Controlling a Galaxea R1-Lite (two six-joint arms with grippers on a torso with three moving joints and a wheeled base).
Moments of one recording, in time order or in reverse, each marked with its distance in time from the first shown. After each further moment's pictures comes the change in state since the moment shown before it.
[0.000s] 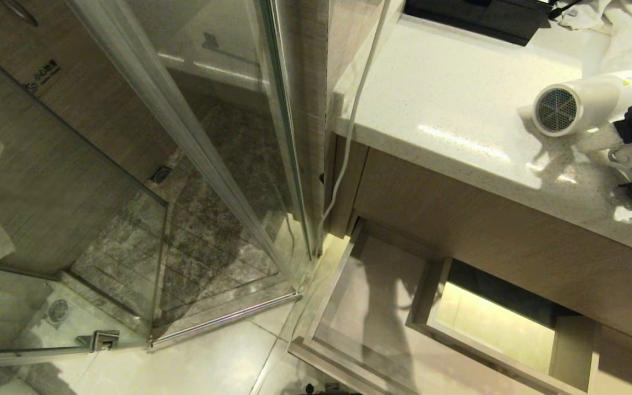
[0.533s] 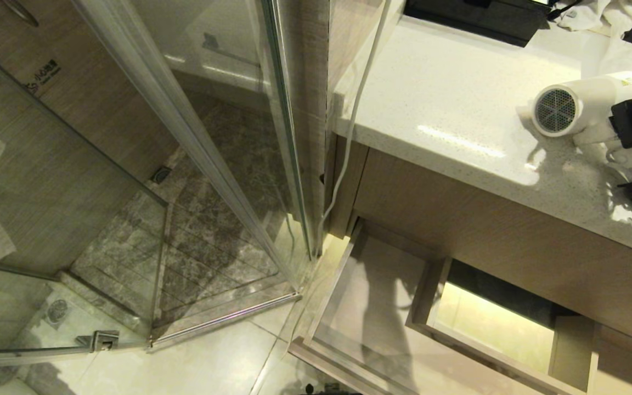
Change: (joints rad) left arm 0.000 0.000 0.000 0.000 0.000 0.000; right arm -0.001 0.047 0.003 -0.050 0.003 -0.017
